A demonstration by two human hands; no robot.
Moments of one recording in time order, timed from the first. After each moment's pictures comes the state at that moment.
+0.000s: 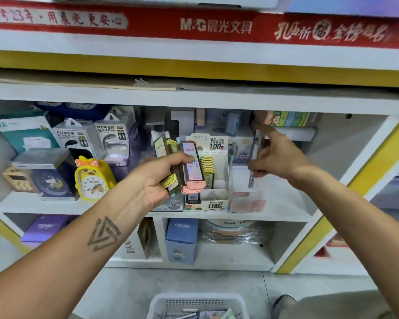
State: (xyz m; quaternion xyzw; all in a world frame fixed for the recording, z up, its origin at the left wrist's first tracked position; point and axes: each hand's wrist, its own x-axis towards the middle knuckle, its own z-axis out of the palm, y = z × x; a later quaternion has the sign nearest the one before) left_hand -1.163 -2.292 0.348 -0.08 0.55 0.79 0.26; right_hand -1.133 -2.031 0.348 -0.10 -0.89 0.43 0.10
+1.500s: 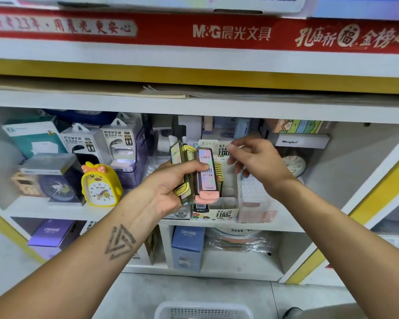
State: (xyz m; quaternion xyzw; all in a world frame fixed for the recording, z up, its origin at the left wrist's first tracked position) left_hand -1.174 -2.287 0.339 -0.04 0.53 0.80 0.27; right_hand -1.161 -2.086 0.340 -0.05 -0.82 0.56 0.12
